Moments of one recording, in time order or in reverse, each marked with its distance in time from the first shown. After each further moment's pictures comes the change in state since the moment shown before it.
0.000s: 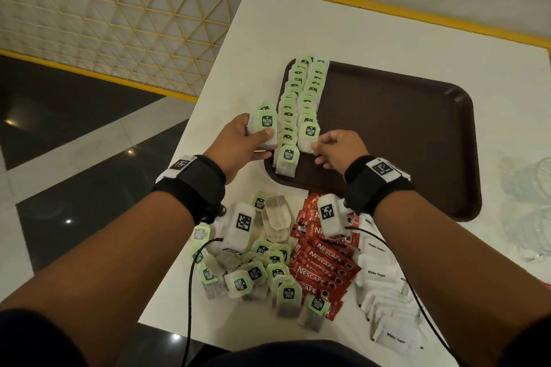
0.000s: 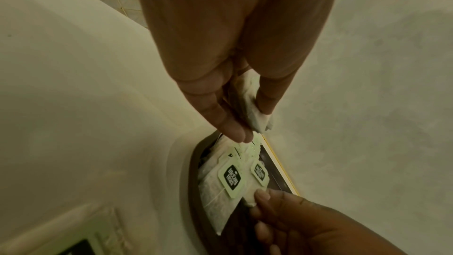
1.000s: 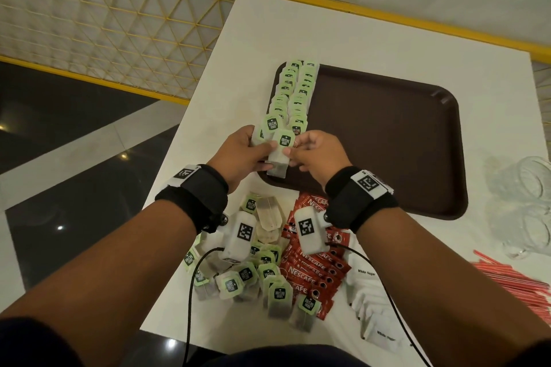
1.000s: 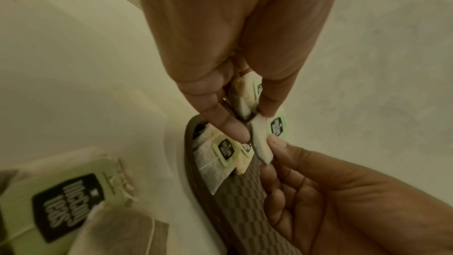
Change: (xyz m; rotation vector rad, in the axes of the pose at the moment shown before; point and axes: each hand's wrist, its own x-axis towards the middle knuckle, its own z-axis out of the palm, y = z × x) left_hand -0.008 -0.007 0.022 0.032 -0.035 -0.035; right_hand -0.031 -0.011 0.017 0.119 -0.040 -0.135
